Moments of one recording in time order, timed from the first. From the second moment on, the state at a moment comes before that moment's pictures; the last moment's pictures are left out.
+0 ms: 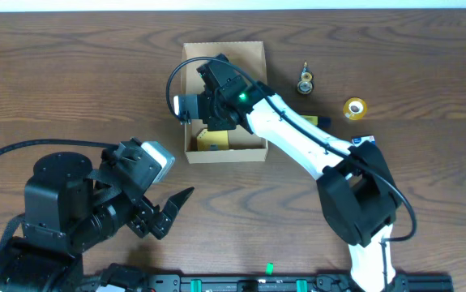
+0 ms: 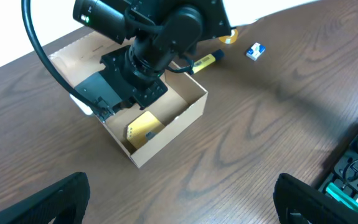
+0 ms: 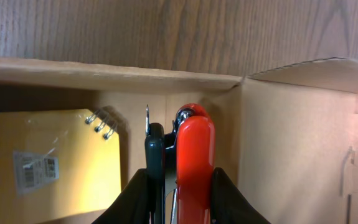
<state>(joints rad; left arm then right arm) -0.28 0.81 1.31 -1.18 0.39 0.27 0.68 2.10 1.66 -0.57 -0.10 -0.98</state>
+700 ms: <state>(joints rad) -0.28 0.81 1.31 -1.18 0.39 0.27 0.68 2.13 1.66 -0.54 -0.11 -0.98</state>
